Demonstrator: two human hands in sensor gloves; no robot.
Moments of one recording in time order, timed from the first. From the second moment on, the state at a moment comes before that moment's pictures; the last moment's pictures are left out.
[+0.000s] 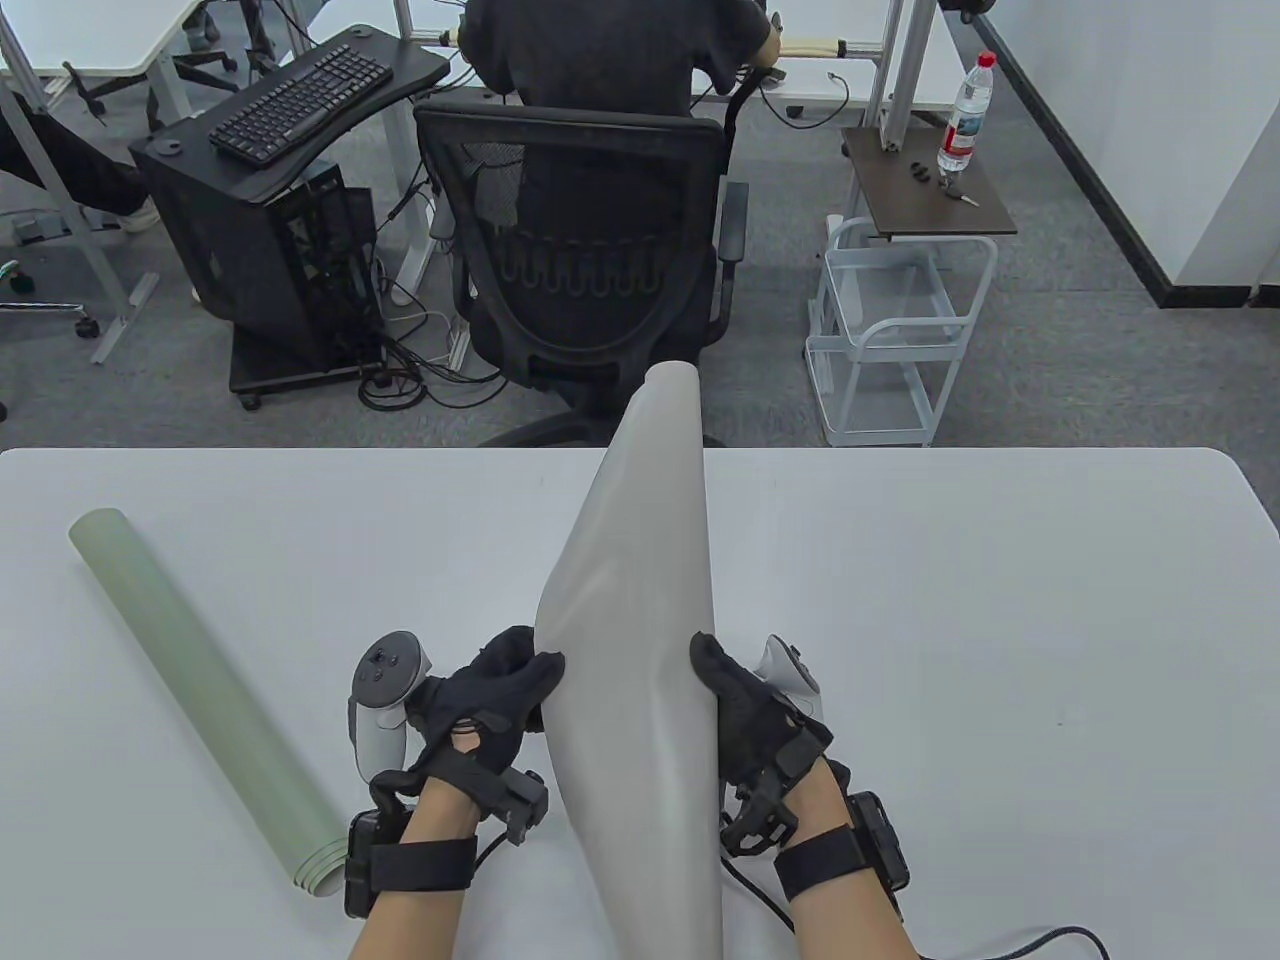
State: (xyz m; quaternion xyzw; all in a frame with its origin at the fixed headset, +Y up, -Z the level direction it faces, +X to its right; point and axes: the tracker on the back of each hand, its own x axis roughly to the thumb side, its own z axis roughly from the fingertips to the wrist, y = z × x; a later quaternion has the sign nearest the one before) left_hand -0.203 -0.737 -0.372 -0.13 -0.06 0.69 0.71; right_hand 0.074 -0.770 -0.381 0.21 0.38 0.33 0.84
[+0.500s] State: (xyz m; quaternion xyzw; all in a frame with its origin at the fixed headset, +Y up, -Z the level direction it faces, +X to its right) left_hand -0.207 -0.740 -0.370 -0.11 -0.06 0.70 0.70; right_hand 0.068 -0.767 -0.381 0.22 0.35 0.32 0.85
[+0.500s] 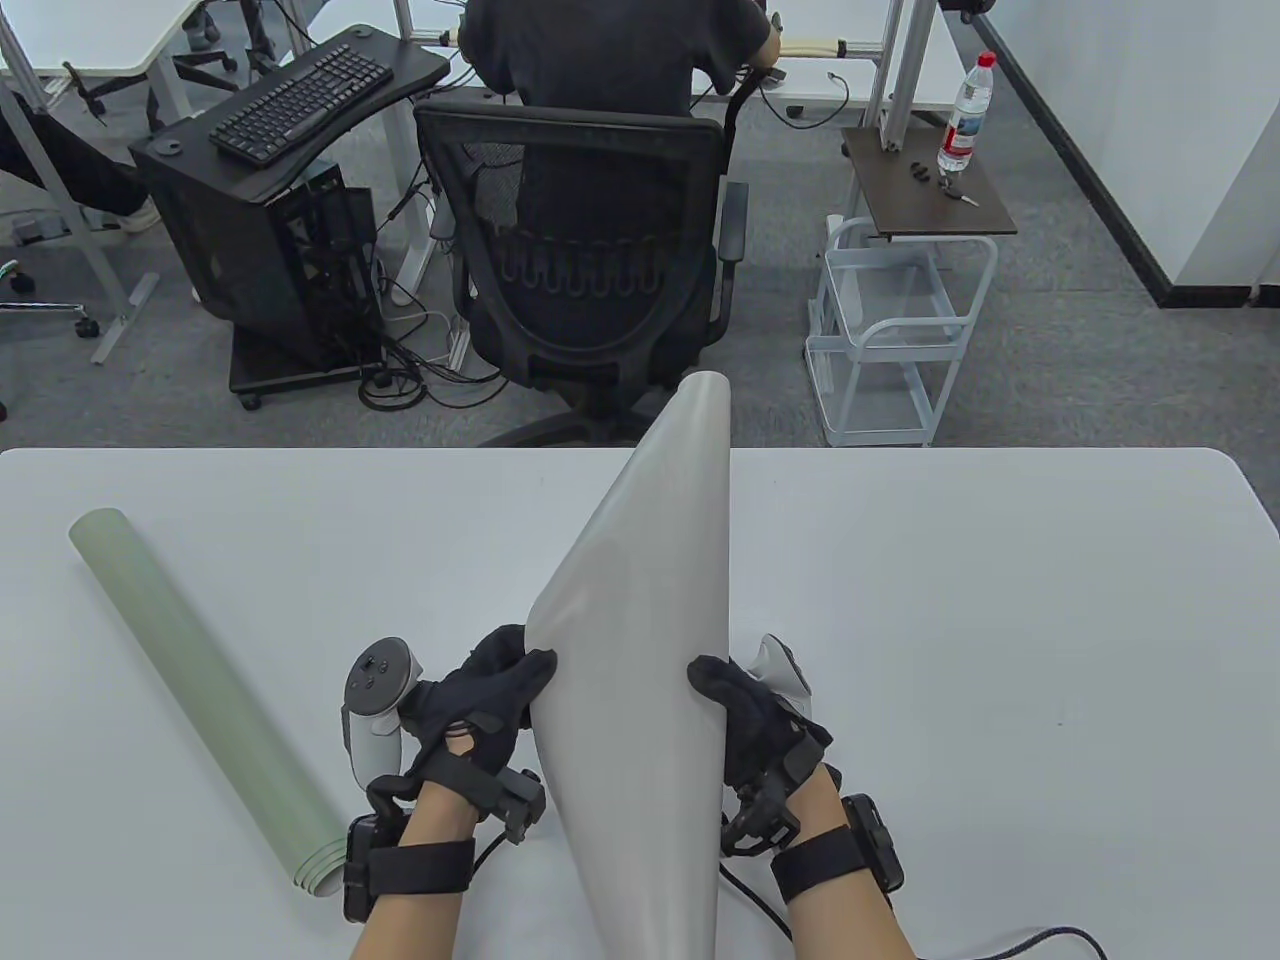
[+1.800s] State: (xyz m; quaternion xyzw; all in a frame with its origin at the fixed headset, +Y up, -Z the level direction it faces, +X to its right) left_hand -0.241 -0.714 -0.359 -0.03 -0.07 0.67 0.74; right_hand 0.098 -0.750 -0.388 0.27 0.34 0.34 0.83
